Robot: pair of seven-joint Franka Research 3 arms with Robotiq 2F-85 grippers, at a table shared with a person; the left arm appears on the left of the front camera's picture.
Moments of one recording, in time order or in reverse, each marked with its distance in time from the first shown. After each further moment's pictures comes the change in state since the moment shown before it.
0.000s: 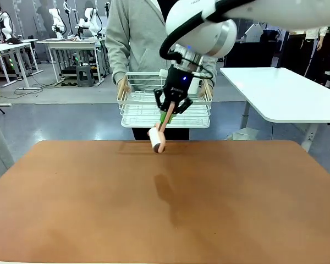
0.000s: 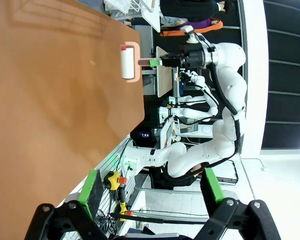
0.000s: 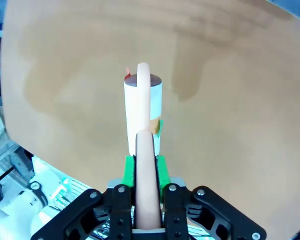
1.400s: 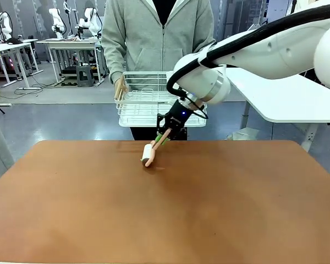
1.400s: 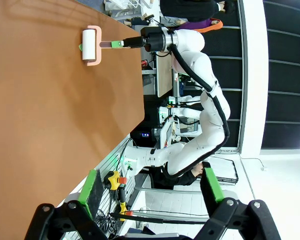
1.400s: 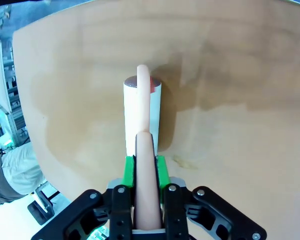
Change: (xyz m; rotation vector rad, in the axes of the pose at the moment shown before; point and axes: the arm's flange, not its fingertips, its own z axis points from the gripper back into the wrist) left arm 0.000 0.000 -0.001 0.000 0.001 0.000; right arm 0.073 -0.050 -0.138 0.290 -0.050 -0.170
